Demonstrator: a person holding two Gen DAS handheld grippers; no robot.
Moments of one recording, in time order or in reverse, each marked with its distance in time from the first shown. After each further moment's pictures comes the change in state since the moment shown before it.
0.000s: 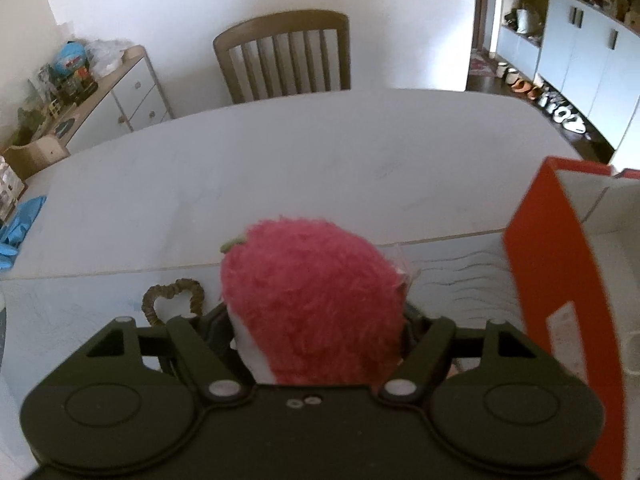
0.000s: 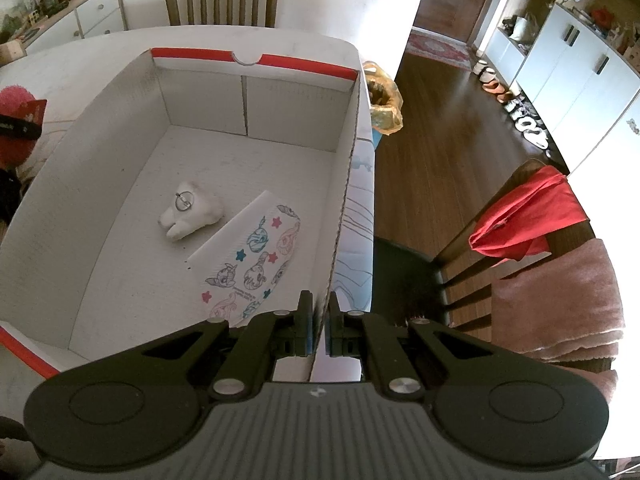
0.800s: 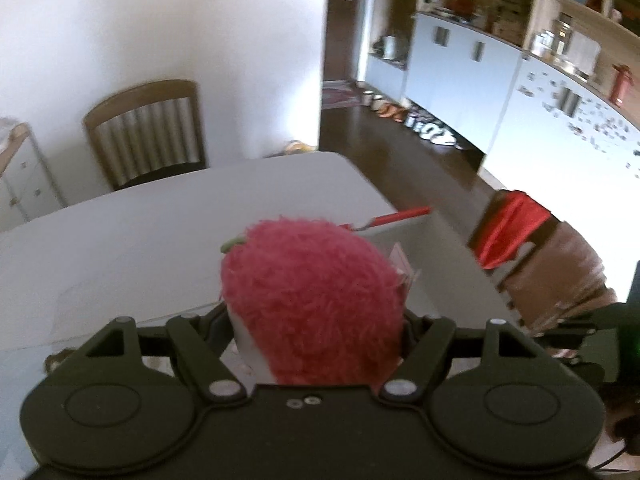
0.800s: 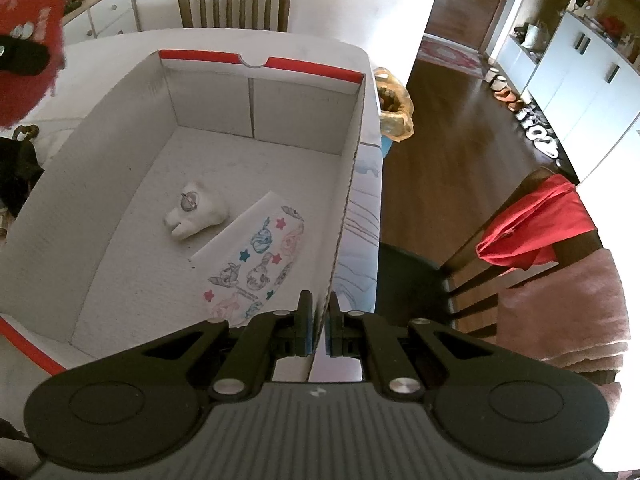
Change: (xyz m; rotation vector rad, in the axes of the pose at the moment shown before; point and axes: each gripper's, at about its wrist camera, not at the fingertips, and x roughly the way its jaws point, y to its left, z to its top) left arm -0.107 -0.113 0.025 0.173 -0.127 -0.339; right arm 0.001 -0.006 -0.002 -0.035 -0.022 0.043
